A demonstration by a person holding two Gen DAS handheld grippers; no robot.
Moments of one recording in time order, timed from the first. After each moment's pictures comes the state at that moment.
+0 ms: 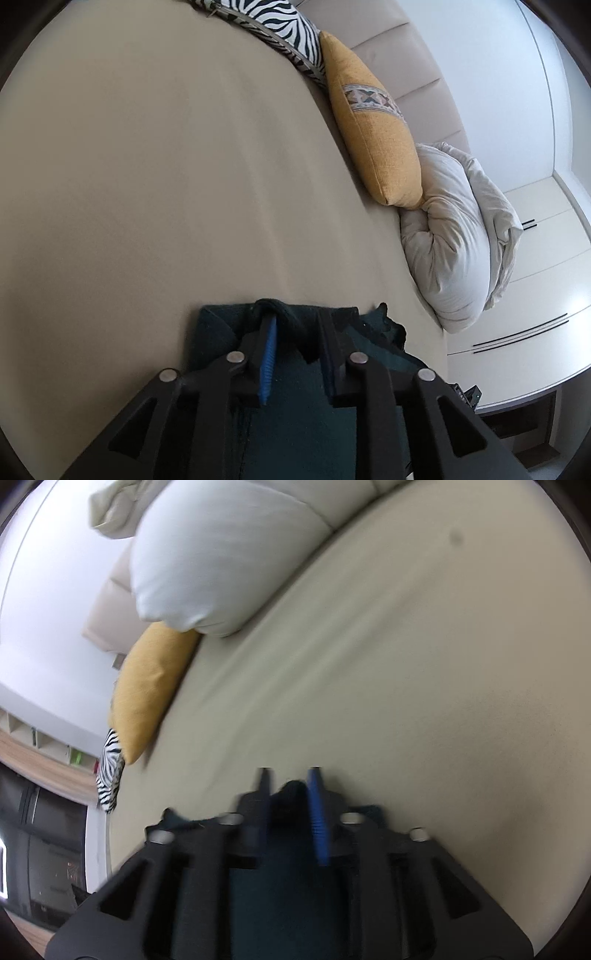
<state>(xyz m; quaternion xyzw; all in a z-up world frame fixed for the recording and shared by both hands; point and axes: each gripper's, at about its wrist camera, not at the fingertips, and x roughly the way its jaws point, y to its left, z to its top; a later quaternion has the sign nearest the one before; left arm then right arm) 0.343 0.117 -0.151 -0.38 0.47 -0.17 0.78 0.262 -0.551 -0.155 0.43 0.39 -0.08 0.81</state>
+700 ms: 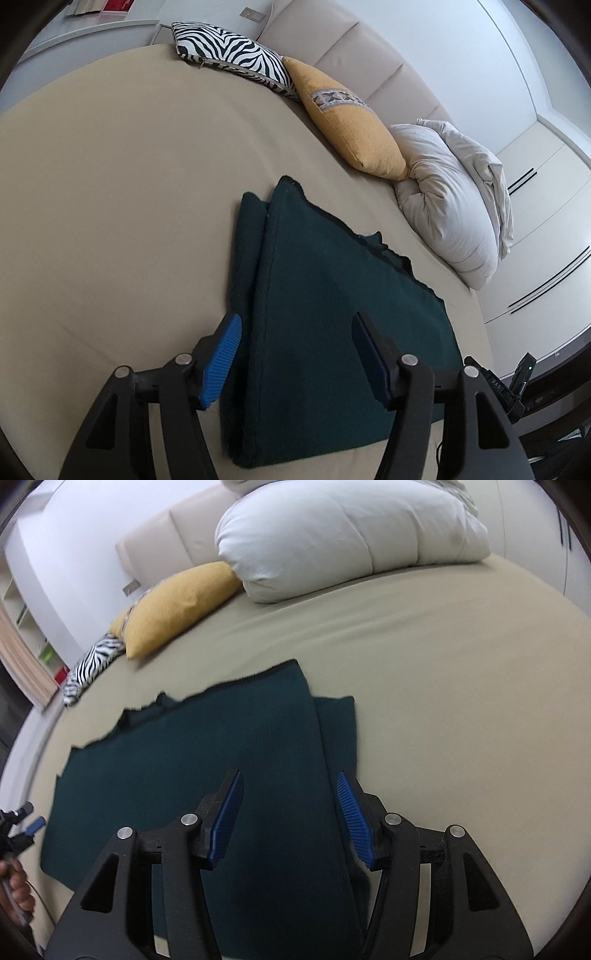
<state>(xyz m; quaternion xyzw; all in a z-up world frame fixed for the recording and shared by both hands) 0.196 0.118 -0.119 -0.27 0.44 -0.15 0.84 0.167 -0.457 -0.114 0.18 0.41 -0.08 0.89</state>
